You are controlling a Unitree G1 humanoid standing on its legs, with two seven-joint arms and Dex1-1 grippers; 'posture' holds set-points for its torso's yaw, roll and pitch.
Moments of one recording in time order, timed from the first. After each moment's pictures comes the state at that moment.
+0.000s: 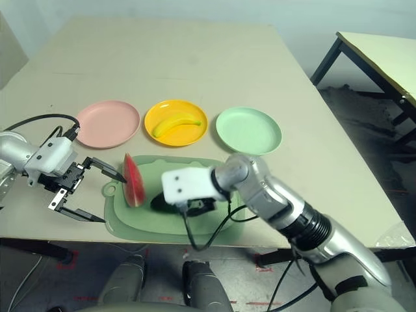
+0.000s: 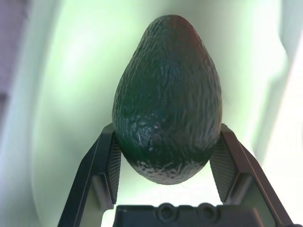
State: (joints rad) left arm -0.55 0.91 -0.23 -0.05 -0.47 0.09 -1.59; right arm -0.69 -0.86 0.56 -0.26 -0.08 0.43 1.32
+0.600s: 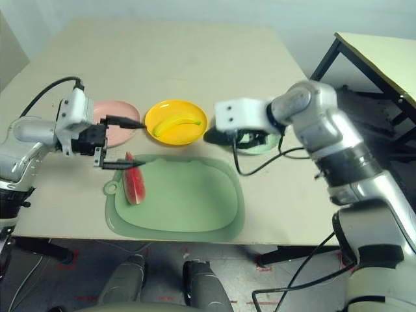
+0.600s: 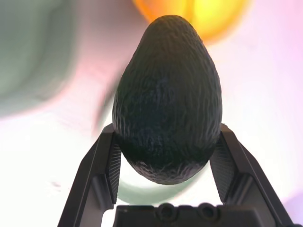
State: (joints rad) left arm -0.70 0.63 -0.13 0.08 -0.31 0.22 -1.11; right arm -1.09 -0.85 0.49 0.59 -0.31 0.00 1.22
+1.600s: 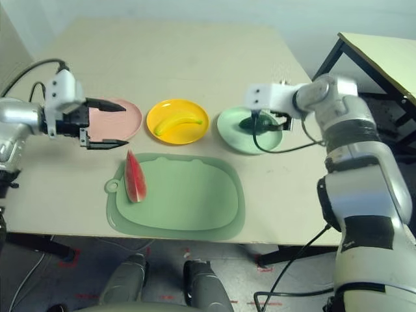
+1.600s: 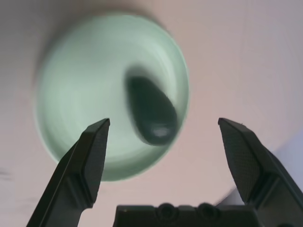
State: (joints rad) left arm -0.90 0.78 -0.17 0.34 -0.23 -0.04 -1.51; right arm -0.99 -0.89 0.28 0.55 -0.29 0.05 1.24
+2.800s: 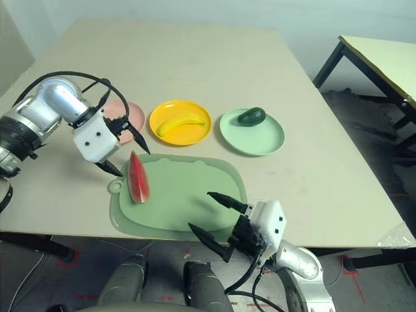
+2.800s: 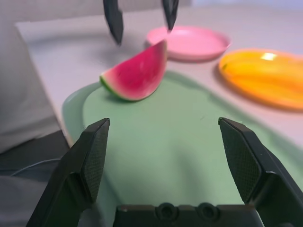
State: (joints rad) left arm -1.30 0.73 -0.99 0.68 -0.32 -0.80 -1.60; right arm 0.36 -0.36 -0.10 -0.42 0.34 -0.12 0.98
